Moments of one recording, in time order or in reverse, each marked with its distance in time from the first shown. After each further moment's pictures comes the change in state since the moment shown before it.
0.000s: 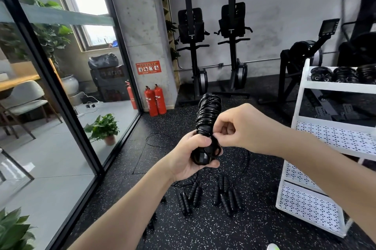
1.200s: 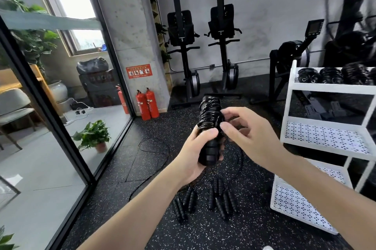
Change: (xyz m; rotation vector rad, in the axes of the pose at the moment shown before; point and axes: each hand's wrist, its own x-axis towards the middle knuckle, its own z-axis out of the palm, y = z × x) left_hand 0.051 -0.016 0.019 0.047 0.245 0.060; right_hand -0.019 0.057 0.022 0.340 0.448 0.125
